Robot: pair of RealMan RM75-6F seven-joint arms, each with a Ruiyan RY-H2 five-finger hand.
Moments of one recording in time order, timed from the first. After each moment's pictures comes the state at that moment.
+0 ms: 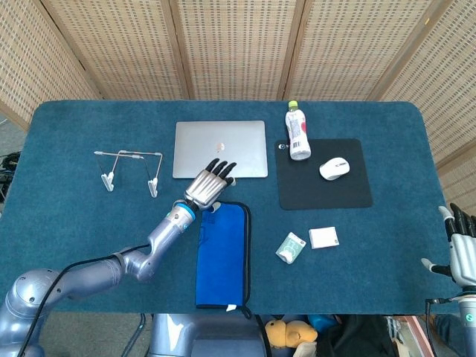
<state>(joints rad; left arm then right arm) -1.07 -1.80 -0.23 -1.07 1.03 0.72 0.43 0.12 -1.09 0.14 -1.60 -1.22 1.33 -0.07</state>
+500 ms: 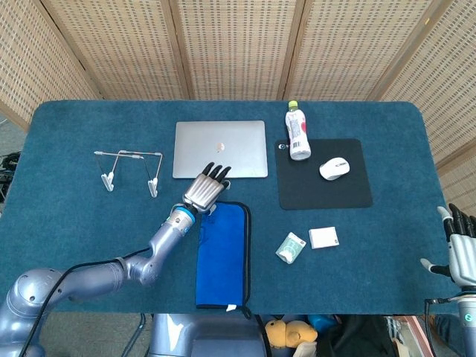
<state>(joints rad) -1.09 -1.81 -0.20 -1.10 0.87 0.75 0.61 0.12 -1.10 0.14 -1.60 -1.22 1.32 -0.08</state>
